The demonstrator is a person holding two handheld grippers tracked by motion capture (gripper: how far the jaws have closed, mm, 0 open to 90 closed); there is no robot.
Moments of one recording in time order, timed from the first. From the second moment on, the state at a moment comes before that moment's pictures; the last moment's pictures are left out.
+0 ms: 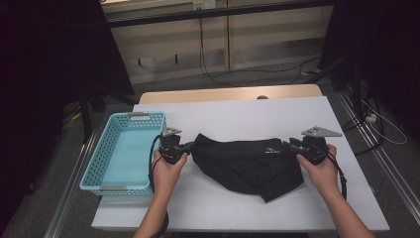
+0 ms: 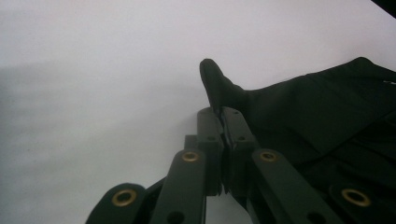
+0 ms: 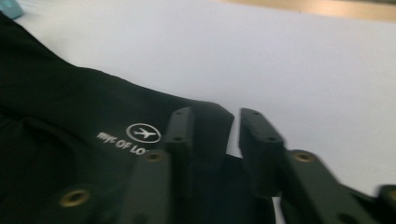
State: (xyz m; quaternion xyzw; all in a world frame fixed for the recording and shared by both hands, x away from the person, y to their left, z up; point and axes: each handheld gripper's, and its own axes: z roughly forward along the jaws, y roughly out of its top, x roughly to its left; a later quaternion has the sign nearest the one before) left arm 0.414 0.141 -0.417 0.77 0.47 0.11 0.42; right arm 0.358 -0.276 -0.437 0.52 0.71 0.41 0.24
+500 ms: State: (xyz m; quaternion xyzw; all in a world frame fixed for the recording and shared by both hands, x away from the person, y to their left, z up) left arm 0.413 0.143 -0.422 0.76 0.48 0.11 0.42; right arm 0.369 -0.261 -0.458 0.50 0.75 0.39 0.19
